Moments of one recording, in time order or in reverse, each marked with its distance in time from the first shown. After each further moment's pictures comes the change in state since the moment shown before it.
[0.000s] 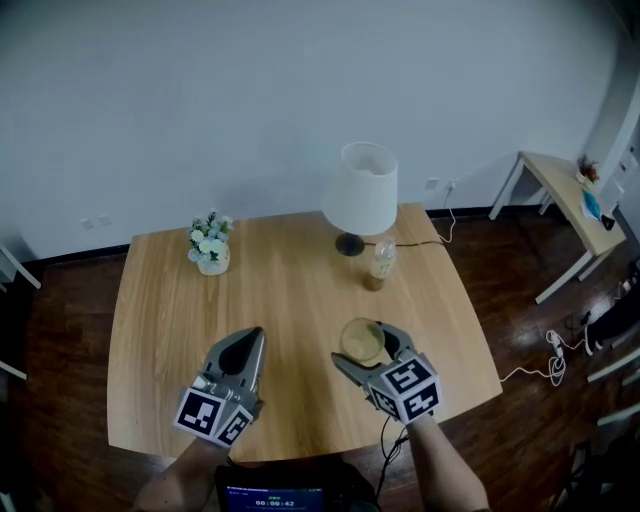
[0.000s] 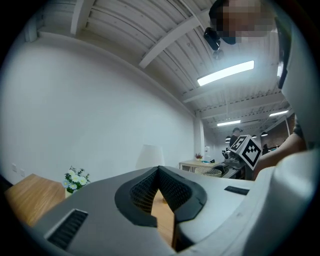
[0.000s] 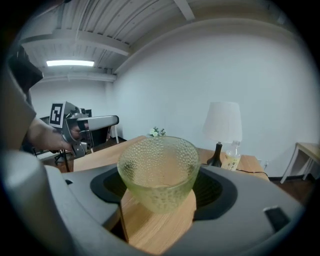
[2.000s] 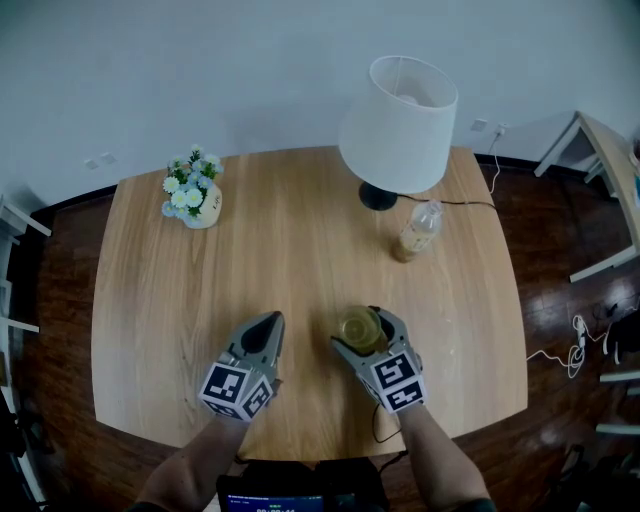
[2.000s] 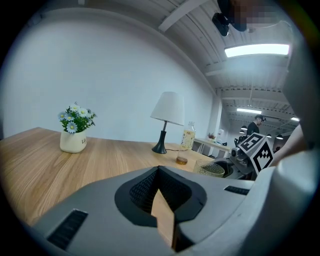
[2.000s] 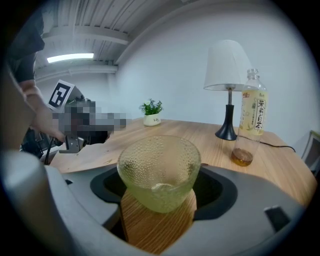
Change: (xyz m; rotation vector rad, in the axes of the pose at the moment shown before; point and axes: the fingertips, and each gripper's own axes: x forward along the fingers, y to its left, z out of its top) left arm 0.062 0.047 -0.201 -0.135 0.301 0.167; right arm 0.127 -0.050 -0.138 0.002 0.108 0.089
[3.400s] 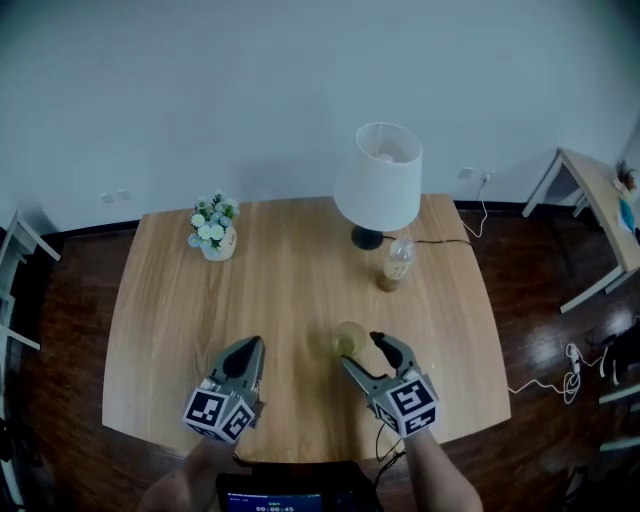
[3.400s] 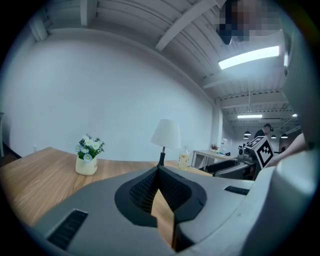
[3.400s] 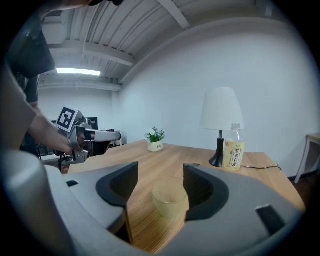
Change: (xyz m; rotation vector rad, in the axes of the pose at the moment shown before) left arm -0.077 -0.019 0.075 0.035 -0.154 0.036; right arm -0.101 0.018 0.075 -0.002 -0.237 -0.004
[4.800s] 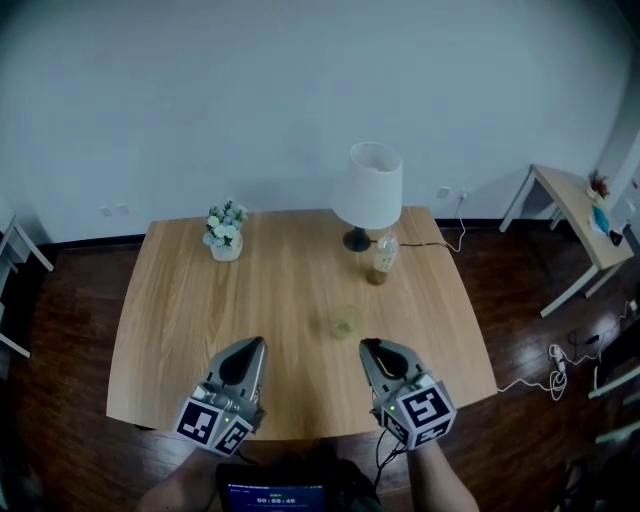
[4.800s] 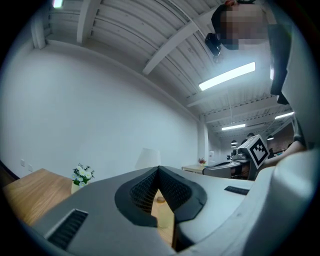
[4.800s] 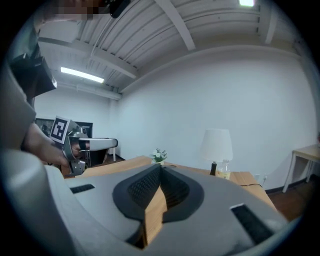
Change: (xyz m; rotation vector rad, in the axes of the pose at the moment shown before) left arm -0.105 -0.067 0.096 0.030 -0.200 -0.140; right arm -0.102 0.085 0.084 -0.058 -0.137 -0.107
